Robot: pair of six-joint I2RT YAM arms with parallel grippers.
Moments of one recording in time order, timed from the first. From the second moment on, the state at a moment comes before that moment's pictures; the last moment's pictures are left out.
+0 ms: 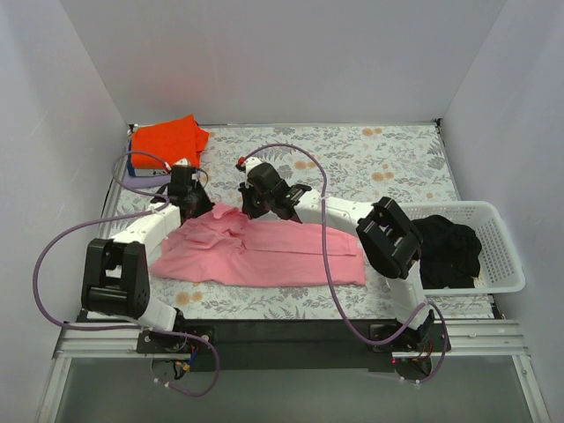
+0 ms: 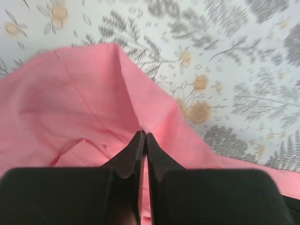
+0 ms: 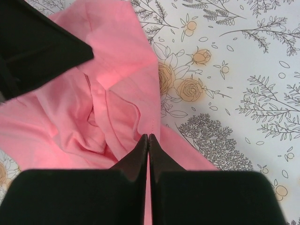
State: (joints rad) left arm -0.15 1.52 0.88 -0.22 -0.05 -0.58; right arm 0.91 2.05 1.54 -0.14 -0.04 0.34
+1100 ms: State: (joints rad) left arm 0.06 1.13 0.86 -0.58 -0.19 -0.52; right arm 1.14 1.89 1.39 -0.11 -0.05 0.26
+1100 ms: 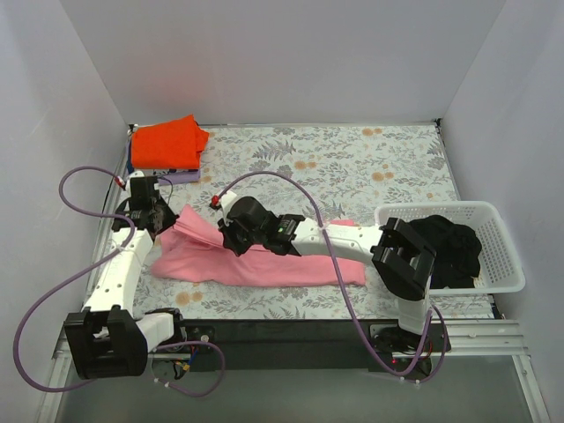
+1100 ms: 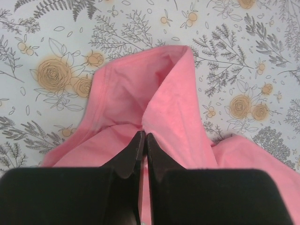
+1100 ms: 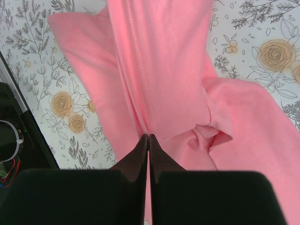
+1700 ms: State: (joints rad) left arm 0.06 1.03 0.88 -0.73 -0.24 -0.59; right arm 1.22 1.89 1.38 -0.11 -0.04 0.25
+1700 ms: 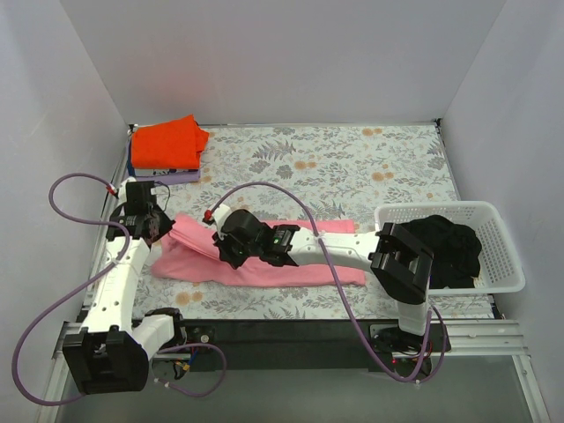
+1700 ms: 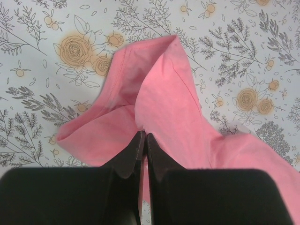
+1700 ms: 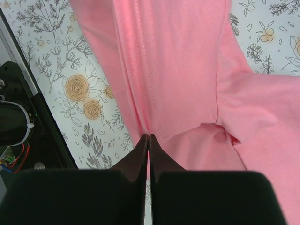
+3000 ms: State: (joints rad) left arm 0.00 1.39 0.73 -0.34 0.10 -0.81; right arm 0.66 1.64 0.88 -0.21 0.04 0.30
